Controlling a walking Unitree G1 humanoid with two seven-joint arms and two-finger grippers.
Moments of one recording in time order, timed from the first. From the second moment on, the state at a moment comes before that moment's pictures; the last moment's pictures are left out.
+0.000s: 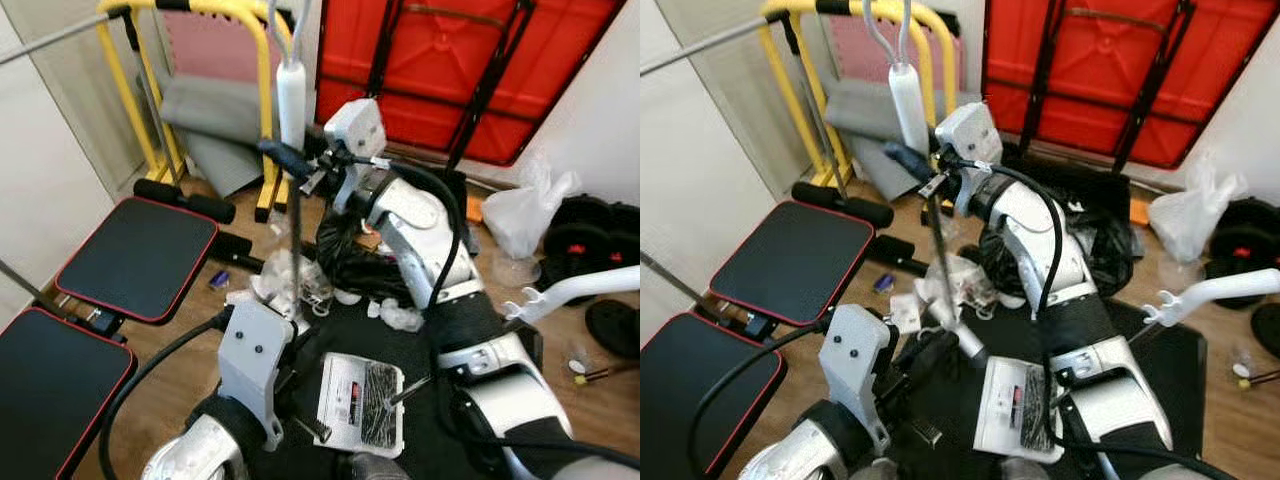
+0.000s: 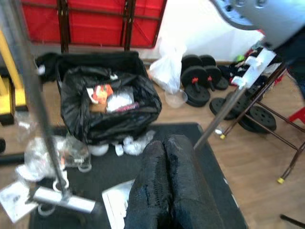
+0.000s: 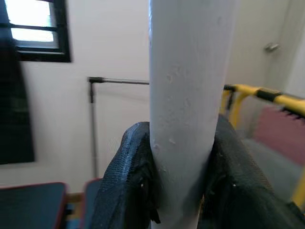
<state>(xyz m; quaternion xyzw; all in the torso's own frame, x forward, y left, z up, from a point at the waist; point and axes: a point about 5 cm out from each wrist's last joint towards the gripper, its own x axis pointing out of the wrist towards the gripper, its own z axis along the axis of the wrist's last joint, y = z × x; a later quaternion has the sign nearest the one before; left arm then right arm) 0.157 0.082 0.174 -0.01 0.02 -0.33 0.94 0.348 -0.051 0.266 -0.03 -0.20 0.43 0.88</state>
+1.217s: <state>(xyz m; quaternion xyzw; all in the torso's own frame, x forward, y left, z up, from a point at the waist) 0.133 0.078 0.182 -0.04 0.05 -0.35 0.94 0.348 -0.030 0.300 -0.11 -0.36 0.50 0.78</state>
